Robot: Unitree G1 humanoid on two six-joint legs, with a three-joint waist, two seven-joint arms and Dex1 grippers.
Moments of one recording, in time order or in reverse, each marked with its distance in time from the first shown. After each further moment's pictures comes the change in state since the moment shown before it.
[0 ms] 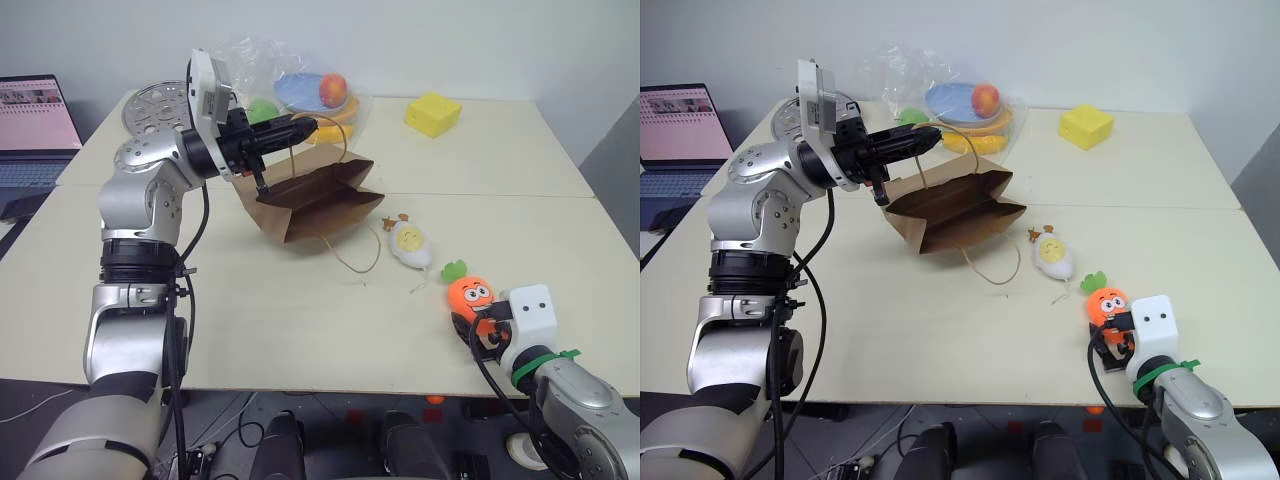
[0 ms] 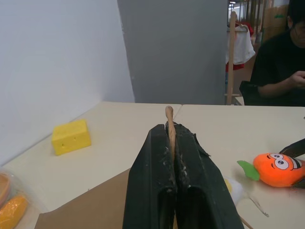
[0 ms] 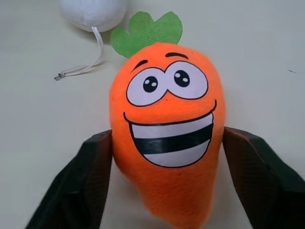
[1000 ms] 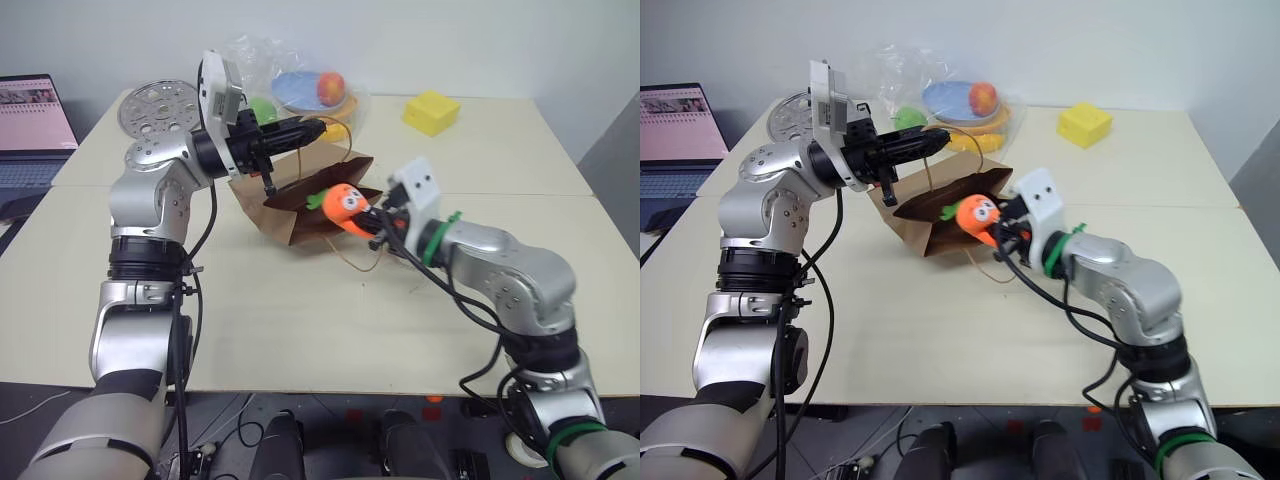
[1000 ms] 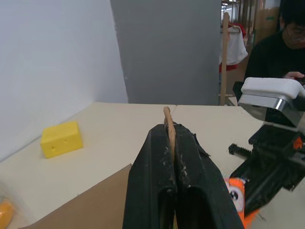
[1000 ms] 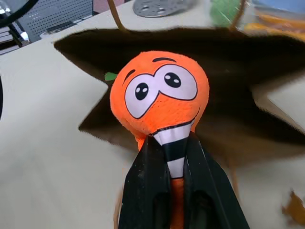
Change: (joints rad) left arm -0.014 -0.016 -0.019 0.017 0.000 -0.006 -0.001; right arm -0.934 0.088 0.340 0.572 0.150 -0.044 0.183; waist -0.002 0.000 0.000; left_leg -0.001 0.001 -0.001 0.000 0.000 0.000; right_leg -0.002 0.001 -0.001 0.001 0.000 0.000
